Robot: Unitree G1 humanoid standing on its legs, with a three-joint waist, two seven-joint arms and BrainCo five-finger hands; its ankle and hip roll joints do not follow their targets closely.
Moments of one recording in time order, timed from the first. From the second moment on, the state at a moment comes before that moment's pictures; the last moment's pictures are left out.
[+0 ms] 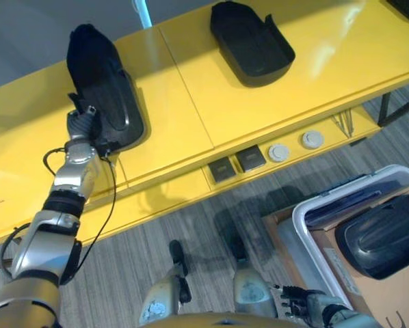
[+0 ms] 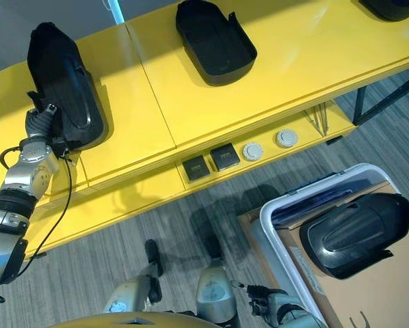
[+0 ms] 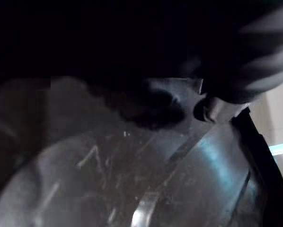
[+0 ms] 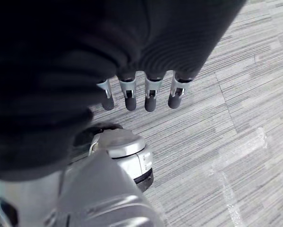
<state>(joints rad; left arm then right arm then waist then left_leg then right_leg) -0.76 0.57 -0.18 0.72 -0.55 0.10 0.45 -0.16 -0.40 0.27 1.23 0.41 0.23 0.20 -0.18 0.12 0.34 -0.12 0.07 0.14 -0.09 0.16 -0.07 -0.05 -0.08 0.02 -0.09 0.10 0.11</state>
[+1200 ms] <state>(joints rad) -0.39 0.53 -0.22 -0.10 -0.32 -0.03 0.45 -0.07 -0.28 0.27 1.23 0.33 0.23 0.13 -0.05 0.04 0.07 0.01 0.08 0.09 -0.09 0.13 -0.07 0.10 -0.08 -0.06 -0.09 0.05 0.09</state>
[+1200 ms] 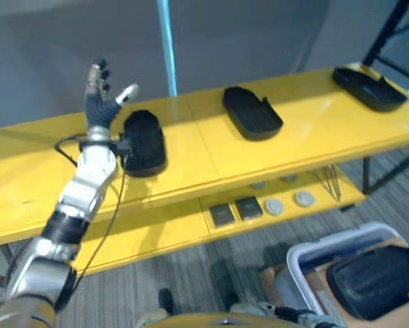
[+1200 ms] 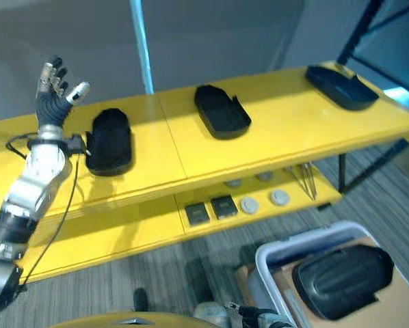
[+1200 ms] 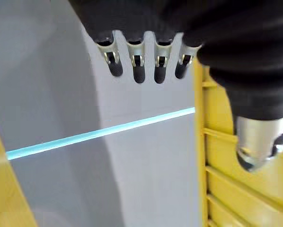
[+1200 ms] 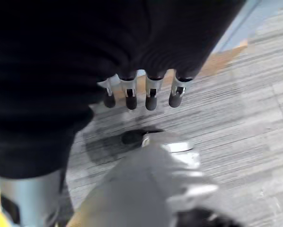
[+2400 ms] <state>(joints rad) -0.20 0.38 -0.43 -0.01 -0.46 -0.17 0.29 -0.08 -0.28 0.31 1.19 0.31 0.21 0.08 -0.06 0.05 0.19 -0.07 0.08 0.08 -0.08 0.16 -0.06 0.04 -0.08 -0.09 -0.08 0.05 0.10</state>
